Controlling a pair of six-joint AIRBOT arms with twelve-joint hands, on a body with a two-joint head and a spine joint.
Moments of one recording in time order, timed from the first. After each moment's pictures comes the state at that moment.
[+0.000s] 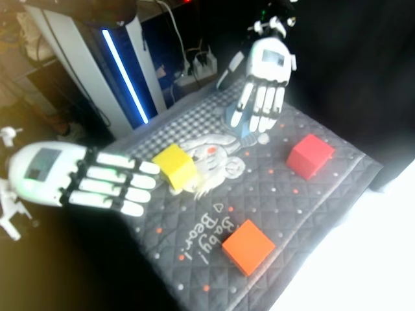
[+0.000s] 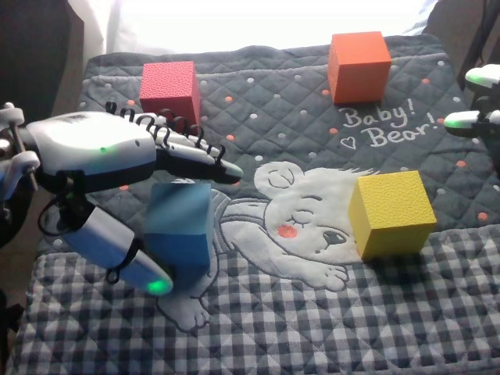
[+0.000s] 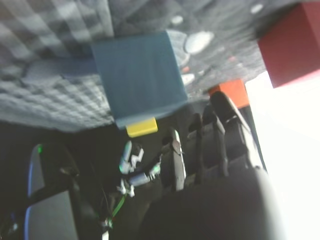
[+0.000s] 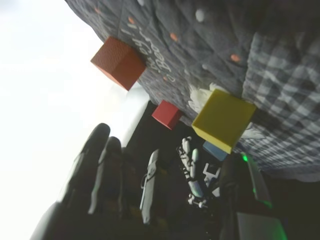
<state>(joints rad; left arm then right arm) 0.66 -0.89 1.09 0.78 -0.46 0.35 -0.99 -0.74 1.06 -0.11 1.07 -0.71</state>
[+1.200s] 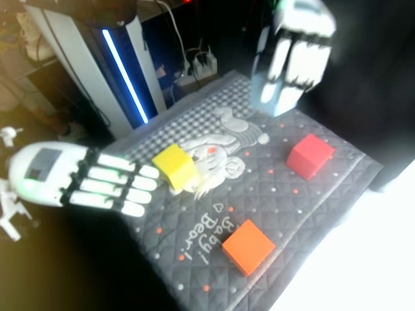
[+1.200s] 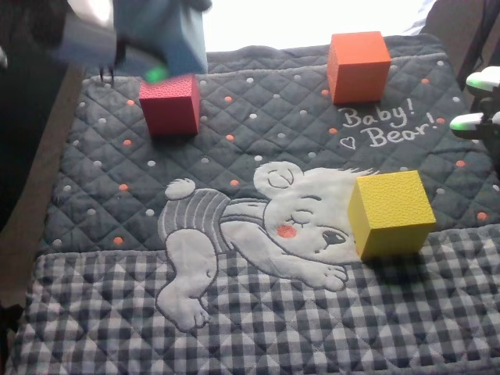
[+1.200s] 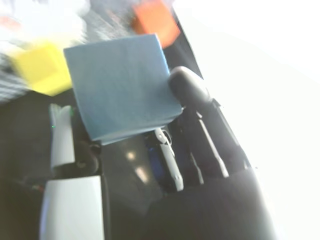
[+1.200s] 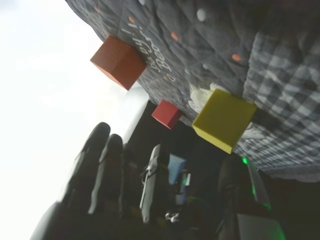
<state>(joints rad) 0.29 -0.89 1.21 0.62 -0.49 0.50 -0.99 -0.74 1.07 -0.11 1.07 -0.71</state>
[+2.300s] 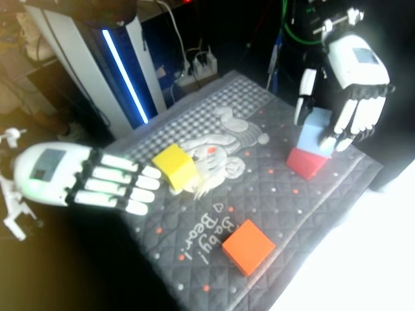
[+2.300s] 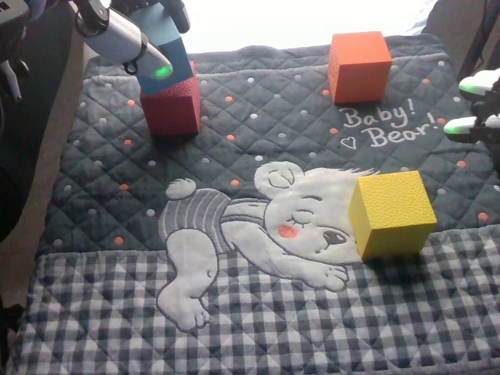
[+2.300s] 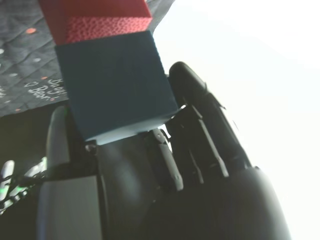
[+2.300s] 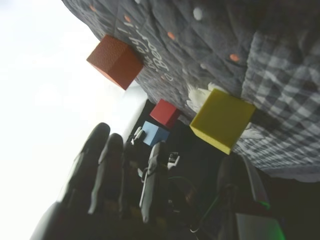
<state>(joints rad) 0.32 -1.18 1.54 0.46 -0.18 0.55 -0.98 -0.76 1.08 -0.12 1.07 -0.71</state>
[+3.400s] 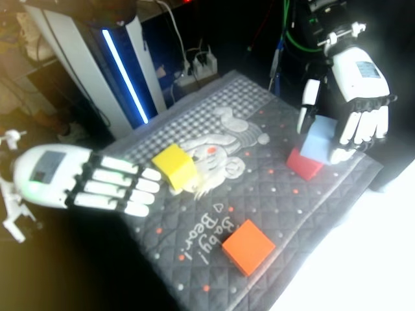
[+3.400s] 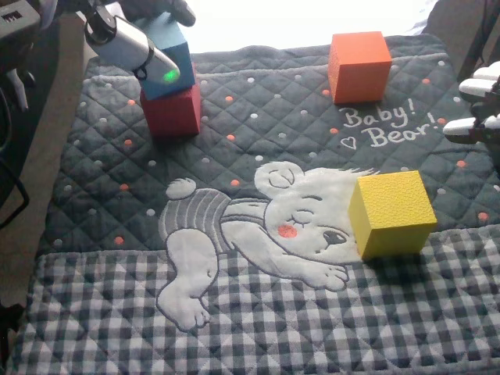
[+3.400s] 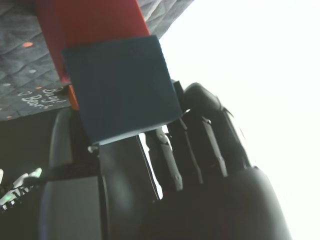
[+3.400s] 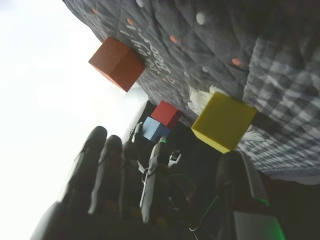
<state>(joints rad) 0.35 -1.21 1.58 0.45 -0.16 0.53 -0.98 -0.77 1.09 -0.12 1.07 -0.71</state>
